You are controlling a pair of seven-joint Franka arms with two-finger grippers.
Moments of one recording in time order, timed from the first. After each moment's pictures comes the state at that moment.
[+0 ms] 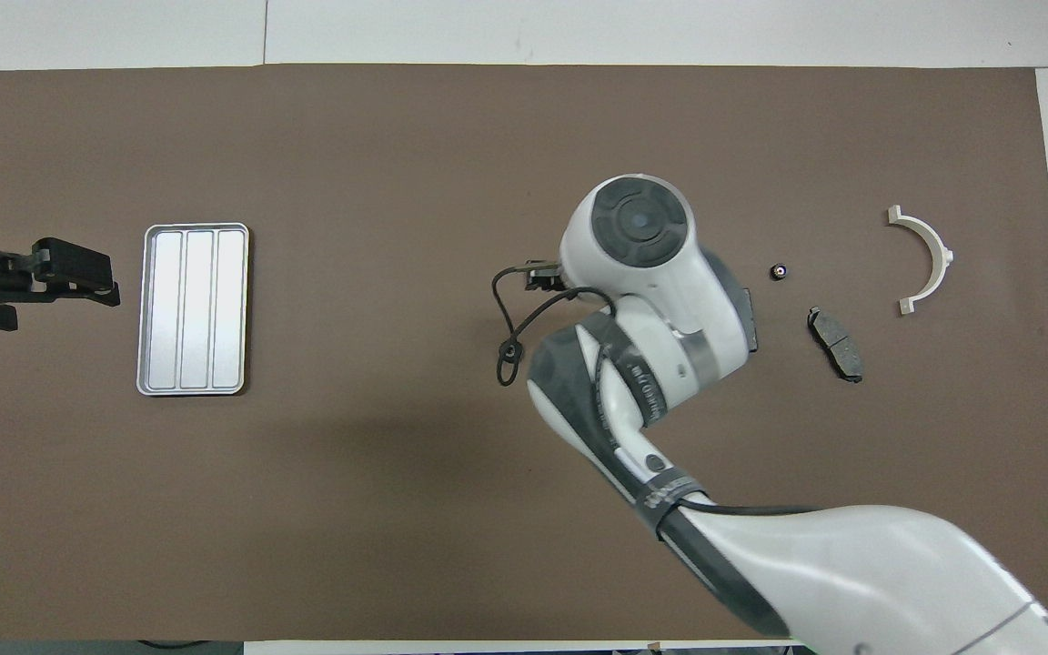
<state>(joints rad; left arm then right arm) 0.00 -0.04 -0.08 -1.65 -0.03 1.56 -0.23 0.45 0.37 -0.02 -1.65 0.01 2.13 0.42</state>
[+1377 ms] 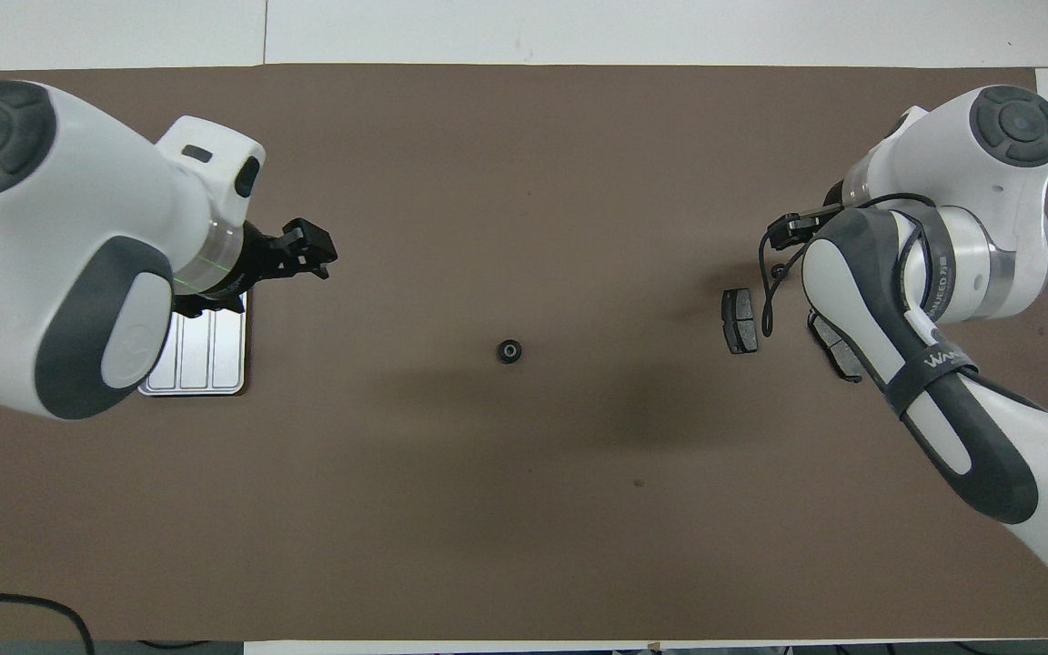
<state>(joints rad) -0.26 0.12 -0.10 -1.73 -0.04 1.85 -0.67 0.07 0.36 -0.02 -1.76 0.01 2.14 -0.08</state>
